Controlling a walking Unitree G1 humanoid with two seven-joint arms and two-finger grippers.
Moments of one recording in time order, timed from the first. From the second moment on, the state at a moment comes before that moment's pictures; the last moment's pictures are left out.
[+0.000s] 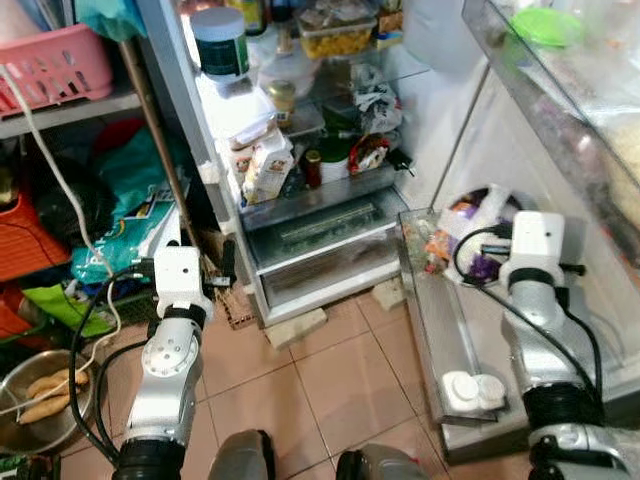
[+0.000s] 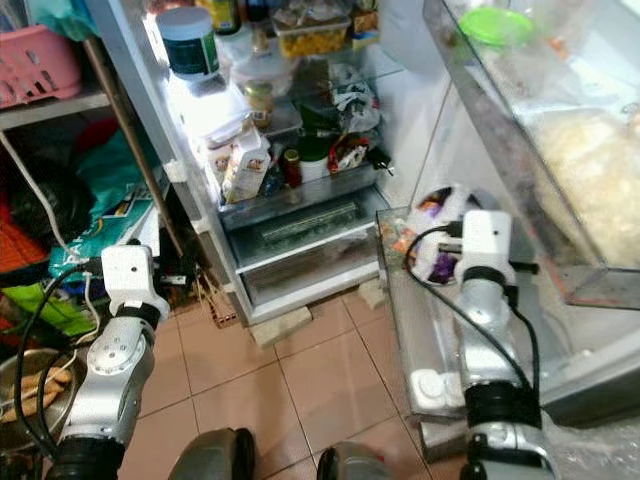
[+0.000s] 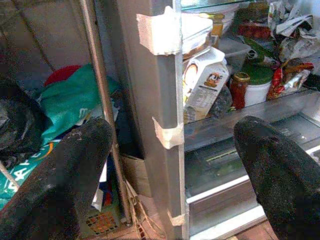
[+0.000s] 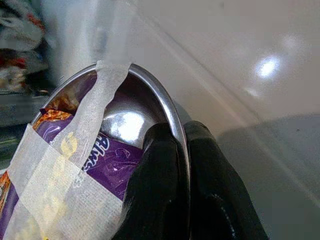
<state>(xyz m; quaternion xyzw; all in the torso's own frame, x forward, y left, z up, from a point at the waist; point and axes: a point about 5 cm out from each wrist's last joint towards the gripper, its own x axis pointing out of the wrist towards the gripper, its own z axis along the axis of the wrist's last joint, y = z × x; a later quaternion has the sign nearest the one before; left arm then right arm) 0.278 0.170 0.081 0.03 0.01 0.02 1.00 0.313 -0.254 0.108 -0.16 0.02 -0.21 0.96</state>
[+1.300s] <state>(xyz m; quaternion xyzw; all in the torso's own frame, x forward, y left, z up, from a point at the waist) 0.249 0.193 0.068 0.02 0.05 -0.02 1.00 0.304 -0.196 0.109 0.00 -0.01 -0.02 1.00</state>
